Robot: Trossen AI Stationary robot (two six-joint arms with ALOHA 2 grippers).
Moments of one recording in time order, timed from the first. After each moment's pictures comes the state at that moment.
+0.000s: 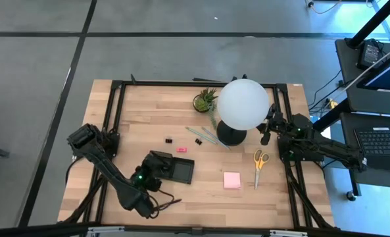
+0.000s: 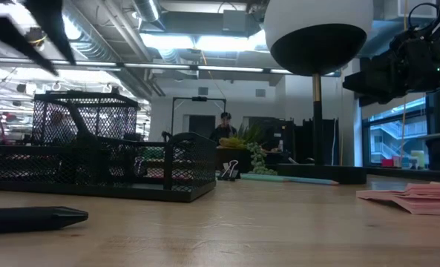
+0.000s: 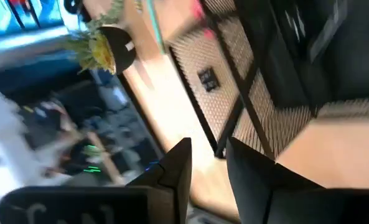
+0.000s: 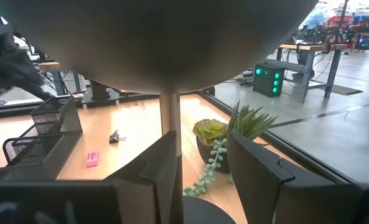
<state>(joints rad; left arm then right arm) -0.80 1.88 1.41 -1.57 -0.80 -0.43 -0.37 0.00 0.01 0.02 -0.03 0.02</state>
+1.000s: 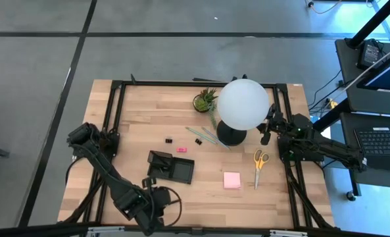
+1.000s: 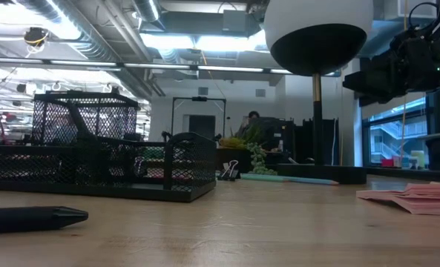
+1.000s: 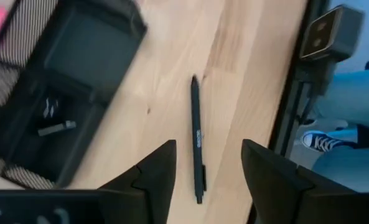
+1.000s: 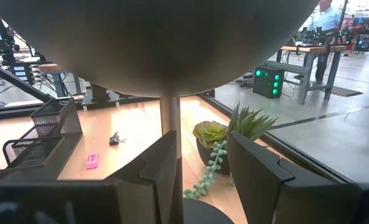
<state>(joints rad) -0.81 1.86 1.59 -1.04 -0.35 -1.12 -0.37 0.00 0.01 0.03 -0.03 0.02</state>
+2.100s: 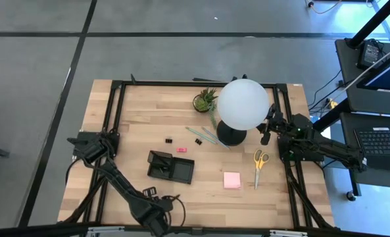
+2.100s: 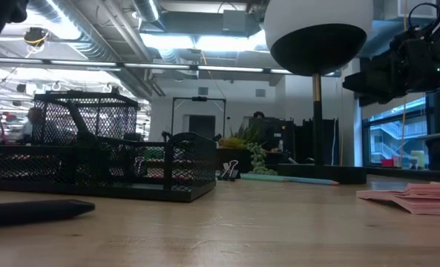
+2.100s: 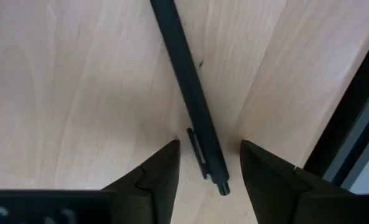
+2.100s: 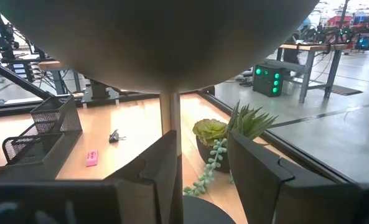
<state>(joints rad) -0.81 2.12 1.50 -0.87 -0.05 -1.16 -0.37 0.00 0.01 0.02 -0.03 0.02</state>
